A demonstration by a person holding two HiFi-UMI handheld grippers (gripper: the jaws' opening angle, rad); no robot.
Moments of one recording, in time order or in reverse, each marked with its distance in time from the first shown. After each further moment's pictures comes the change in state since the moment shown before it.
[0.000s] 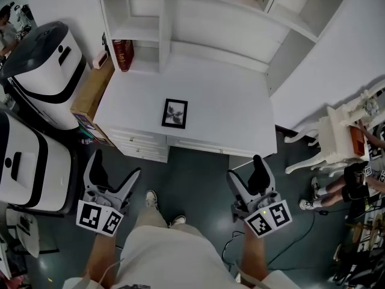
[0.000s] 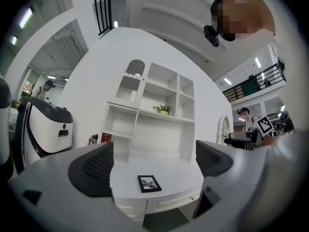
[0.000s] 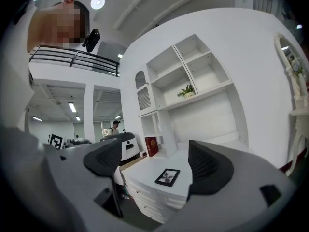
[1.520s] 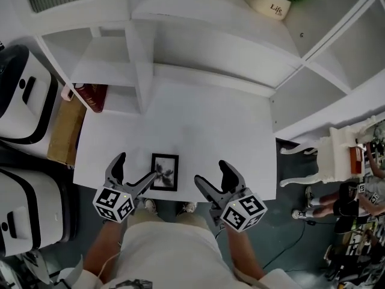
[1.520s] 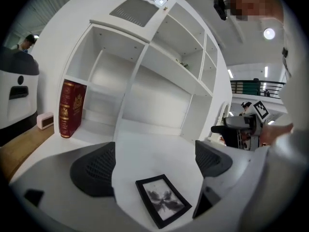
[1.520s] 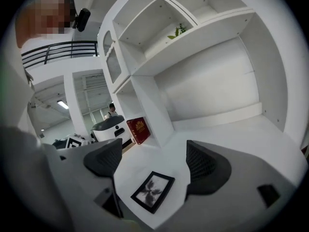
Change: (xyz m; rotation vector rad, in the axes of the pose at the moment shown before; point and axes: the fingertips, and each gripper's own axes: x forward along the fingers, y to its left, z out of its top) left arm 0.329 0.104 -0.154 -0.154 0.360 -0.196; right arm 0.303 -0.132 -0.069 0.138 0.327 0.028
